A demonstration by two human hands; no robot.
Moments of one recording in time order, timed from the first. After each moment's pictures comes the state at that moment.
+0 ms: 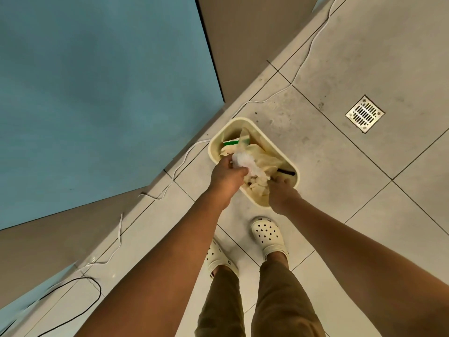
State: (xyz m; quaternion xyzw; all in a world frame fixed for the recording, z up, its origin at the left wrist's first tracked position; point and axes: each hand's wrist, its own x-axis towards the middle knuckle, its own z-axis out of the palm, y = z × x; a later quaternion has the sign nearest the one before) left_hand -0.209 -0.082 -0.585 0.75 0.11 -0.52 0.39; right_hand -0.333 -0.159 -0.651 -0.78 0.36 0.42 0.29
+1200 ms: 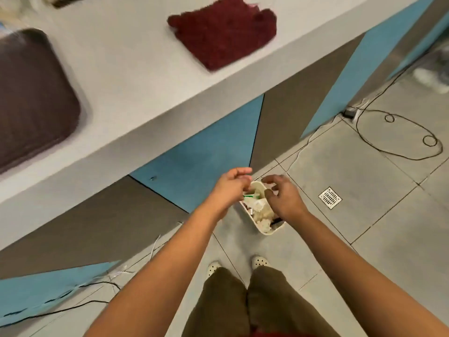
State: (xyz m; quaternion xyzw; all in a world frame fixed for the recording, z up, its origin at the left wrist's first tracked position) left_hand -0.210 0.014 -0.195 0.72 -0.03 -0.45 0.52; right_hand -0.303 -0.100 -0.246 -0.83 0.34 0.01 0.45
